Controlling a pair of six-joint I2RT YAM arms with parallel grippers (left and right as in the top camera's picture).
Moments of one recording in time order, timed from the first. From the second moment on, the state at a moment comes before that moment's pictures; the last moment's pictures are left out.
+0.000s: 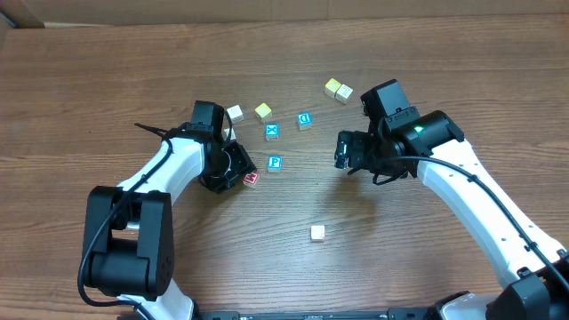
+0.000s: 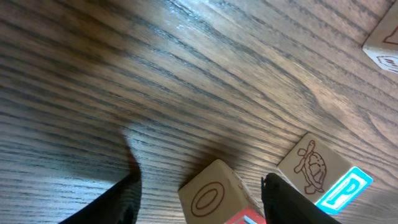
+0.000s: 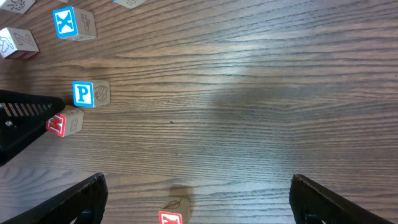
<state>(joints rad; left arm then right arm) -0.15 1.82 1.05 -0.64 0.29 -0.68 0.41 1.56 1.29 -0.98 -0.12 0.54</state>
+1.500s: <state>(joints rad) -0.21 1.82 1.05 -0.63 0.32 -1.02 0.41 1.56 1.29 -1.00 -0.12 0.54</state>
